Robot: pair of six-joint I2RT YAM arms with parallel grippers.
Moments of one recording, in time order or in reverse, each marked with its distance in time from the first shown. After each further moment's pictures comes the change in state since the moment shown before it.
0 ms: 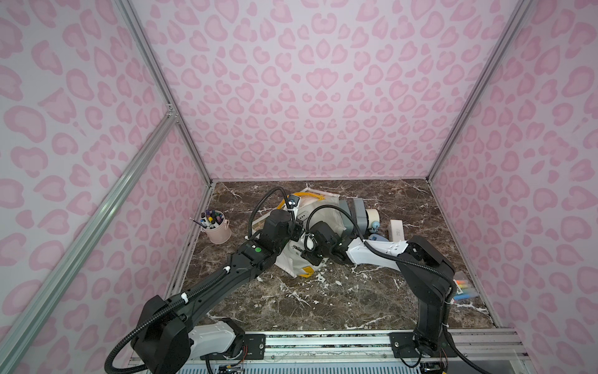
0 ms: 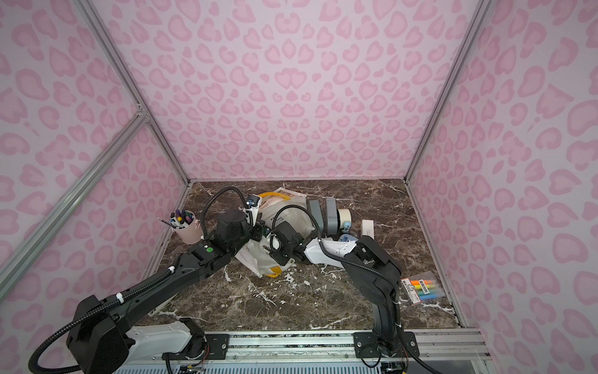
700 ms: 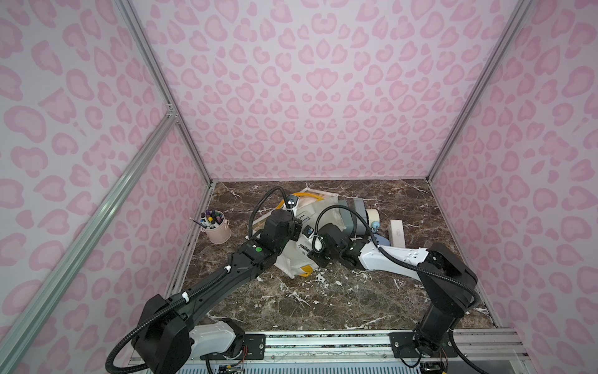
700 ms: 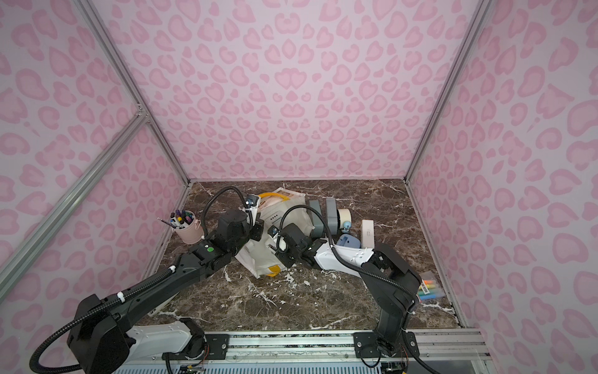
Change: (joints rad) left arm -0.001 0.008 0.002 -0.009 -0.041 -0.017; right arm 0.001 -0.162 -0.120 0.013 0.042 0.053
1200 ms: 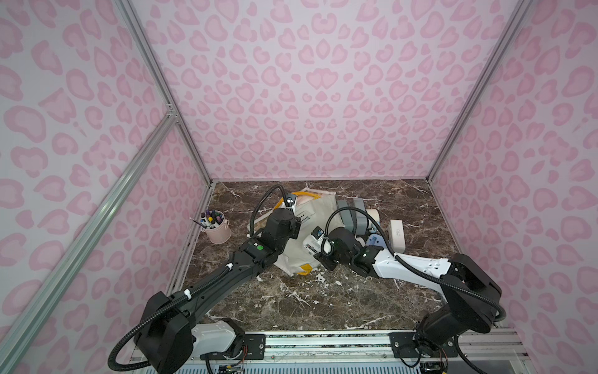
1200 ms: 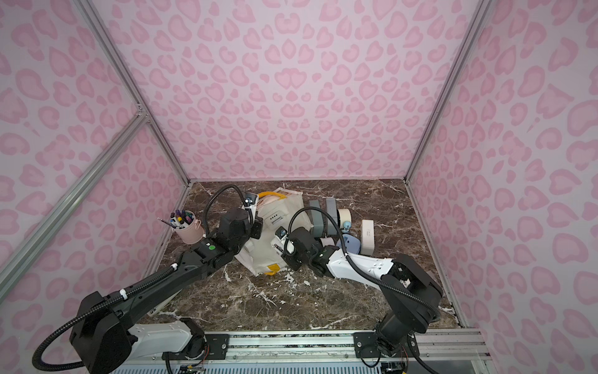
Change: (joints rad) left arm 0.000 0.023 0.024 -0.013 -0.076 -0.021; right arm 0.000 -0.167 -0.138 0.034 0.029 0.019
